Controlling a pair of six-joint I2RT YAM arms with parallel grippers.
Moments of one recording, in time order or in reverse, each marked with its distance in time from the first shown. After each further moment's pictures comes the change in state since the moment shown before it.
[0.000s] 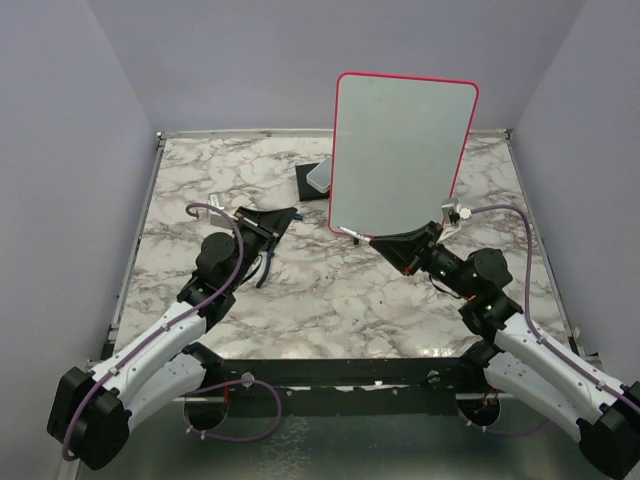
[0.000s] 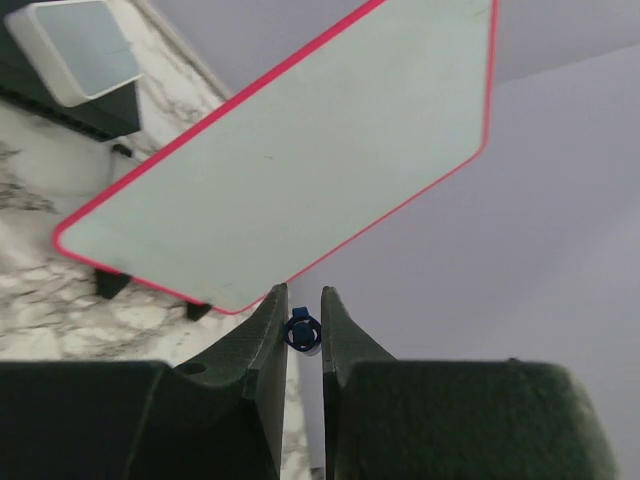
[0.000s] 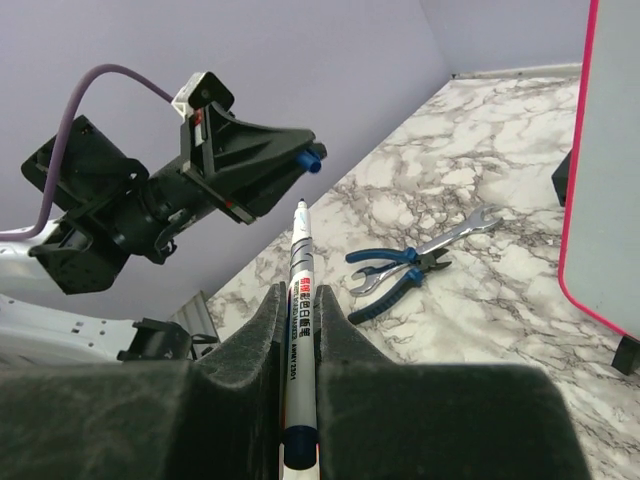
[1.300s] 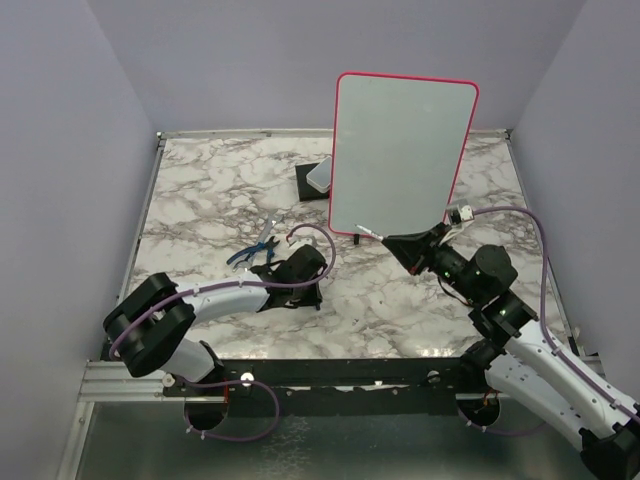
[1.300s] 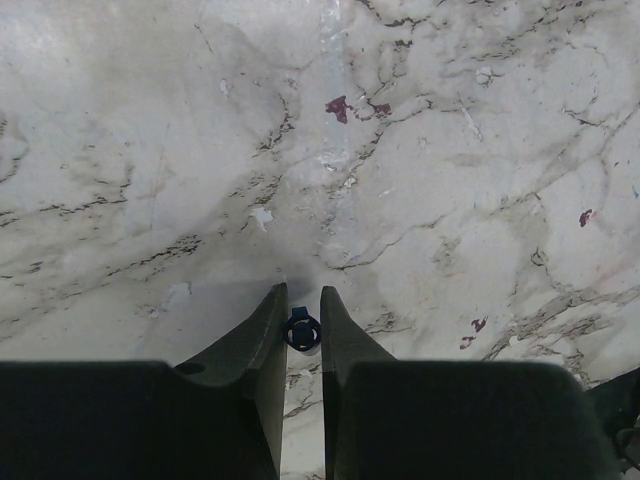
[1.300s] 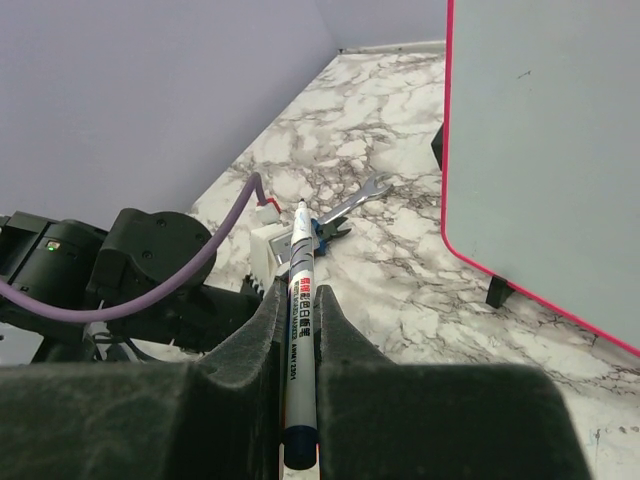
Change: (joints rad) left arm -0.320 0.556 0.183 -0.661 0.009 0.431; right arm 0.000 -0.108 0.074 -0.351 0.171 -0.169
